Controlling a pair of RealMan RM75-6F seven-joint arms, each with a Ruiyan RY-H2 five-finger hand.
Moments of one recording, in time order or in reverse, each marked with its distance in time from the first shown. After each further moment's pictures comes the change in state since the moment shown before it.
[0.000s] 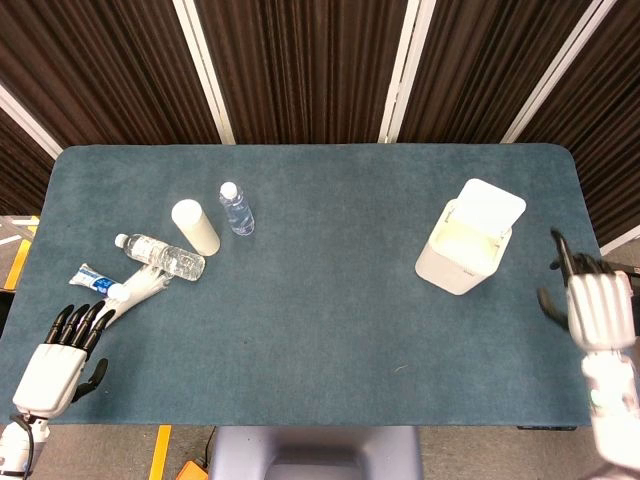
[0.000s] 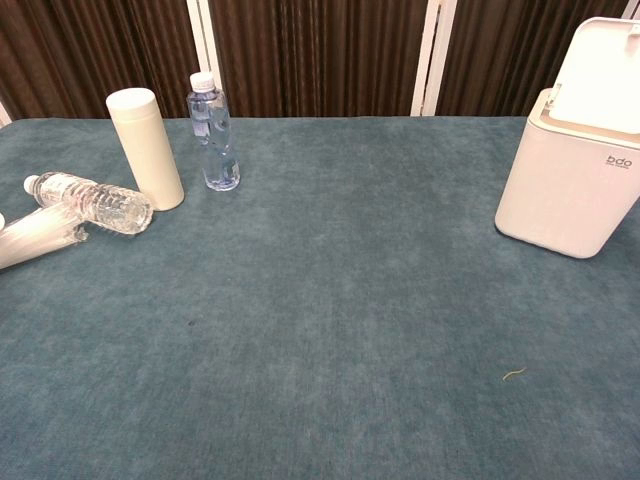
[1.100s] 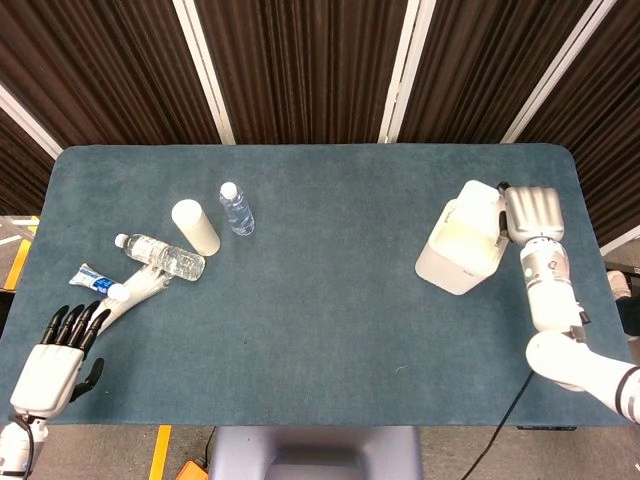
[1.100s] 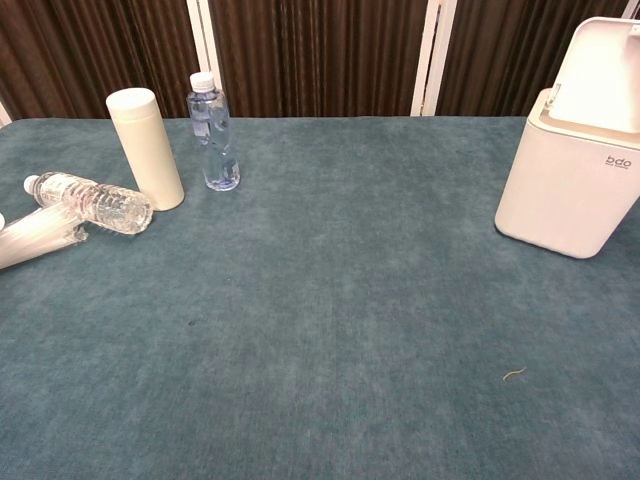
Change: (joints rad) left arm 0.008 0.000 -0.006 -0.009 -0.029 -0.001 0.029; right arm 0.543 0.092 0.064 -0.007 0.936 -0.489 -0.501
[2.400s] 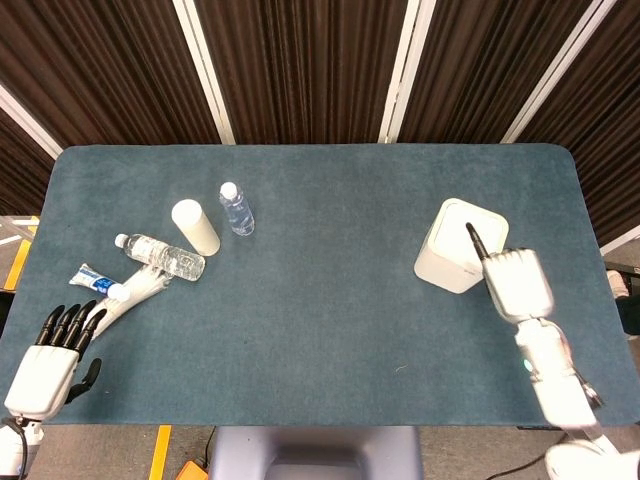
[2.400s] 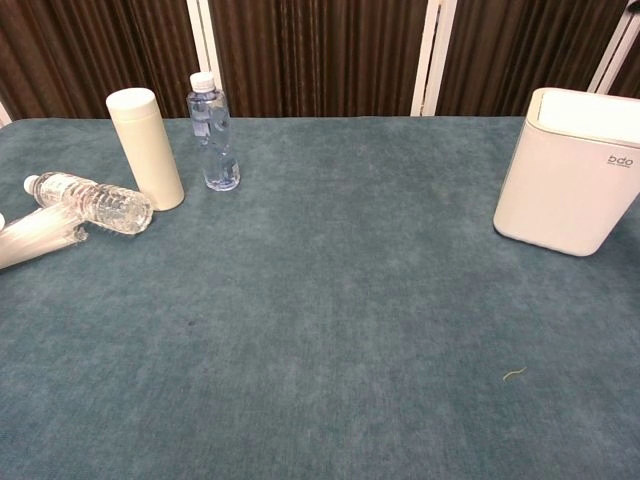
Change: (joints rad) left arm 0.009 0.012 0.004 -0.006 0.027 0.028 -0.024; right arm -0.271 -0.055 -0.343 -0.190 -0.812 0.528 0.120
